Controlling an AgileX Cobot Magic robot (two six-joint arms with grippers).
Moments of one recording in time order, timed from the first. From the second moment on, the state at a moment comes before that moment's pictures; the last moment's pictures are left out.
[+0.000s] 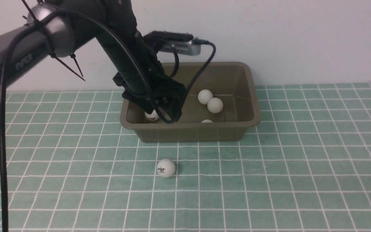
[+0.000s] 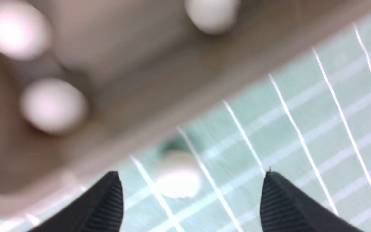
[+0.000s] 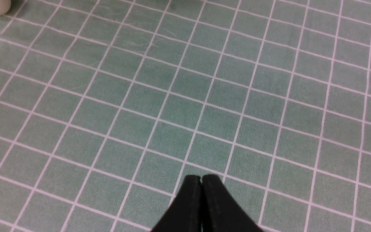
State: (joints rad) right arm 0.05 0.53 -0.62 0.18 1.05 -0.31; left arm -0.36 2.02 -1.87 -0.28 1.23 0.18
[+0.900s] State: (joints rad) right arm 0.05 0.53 -0.62 0.18 1.06 -0.31; left arm -0.48 2.00 -1.54 -0.13 1.10 0.16
